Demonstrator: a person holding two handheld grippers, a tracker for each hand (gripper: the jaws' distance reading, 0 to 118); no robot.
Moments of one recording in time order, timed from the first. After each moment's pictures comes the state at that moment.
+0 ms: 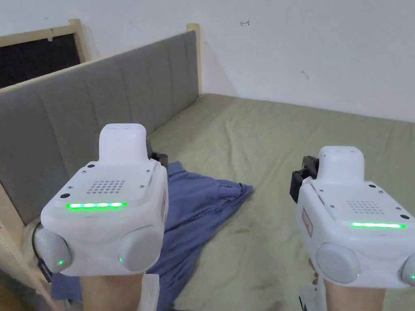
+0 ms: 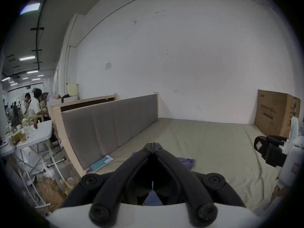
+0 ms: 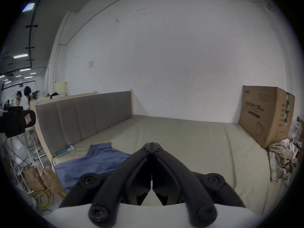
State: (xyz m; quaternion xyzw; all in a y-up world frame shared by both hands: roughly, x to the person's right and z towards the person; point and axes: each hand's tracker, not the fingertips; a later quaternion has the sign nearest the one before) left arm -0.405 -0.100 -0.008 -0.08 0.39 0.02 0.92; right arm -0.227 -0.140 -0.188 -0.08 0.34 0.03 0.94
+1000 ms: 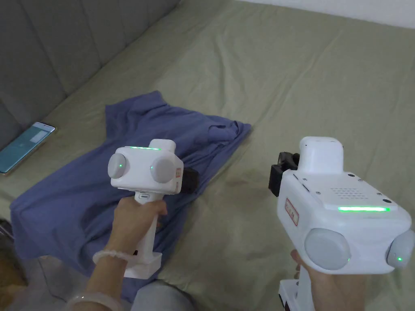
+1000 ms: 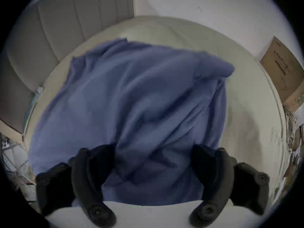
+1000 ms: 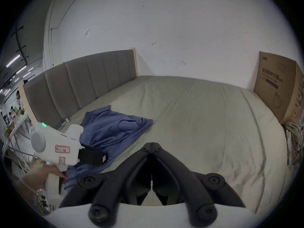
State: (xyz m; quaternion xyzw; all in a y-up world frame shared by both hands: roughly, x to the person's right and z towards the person) left arm -0.548 -0.339 -0.199 -0.48 0.24 0.16 0.83; right arm -0.288 -0.247 -0.259 -0.26 0.35 0.05 0.90
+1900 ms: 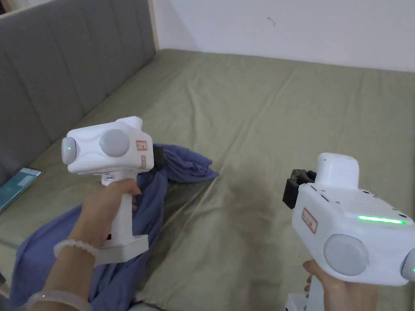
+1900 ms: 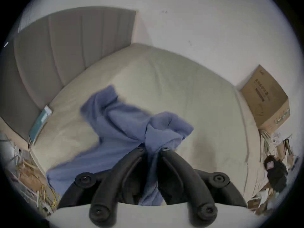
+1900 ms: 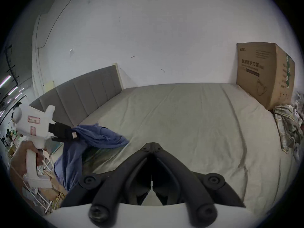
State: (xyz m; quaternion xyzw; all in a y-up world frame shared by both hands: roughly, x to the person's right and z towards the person) left arm -0.520 -0.179 -0.194 -0.35 0.20 0.21 0.89; right arm -0.192 -0.203 -0.258 -0.24 0.29 -0.02 0.93
